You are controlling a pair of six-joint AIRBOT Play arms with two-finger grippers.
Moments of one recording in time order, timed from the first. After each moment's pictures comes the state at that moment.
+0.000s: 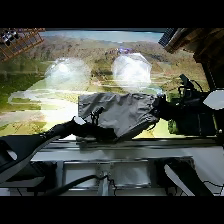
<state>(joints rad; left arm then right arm) -0.74 -1.48 0.65 0.12 -0.76 -1.03 0.06 -0.83 1.00 -1.10 1.52 1.98</state>
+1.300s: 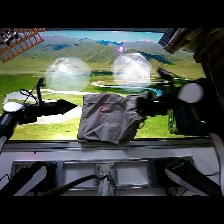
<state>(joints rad) 0.11 -1.03 0.61 0.37 -1.15 -0.97 0.44 -1.05 1.17 -1.27 1.46 2.06</state>
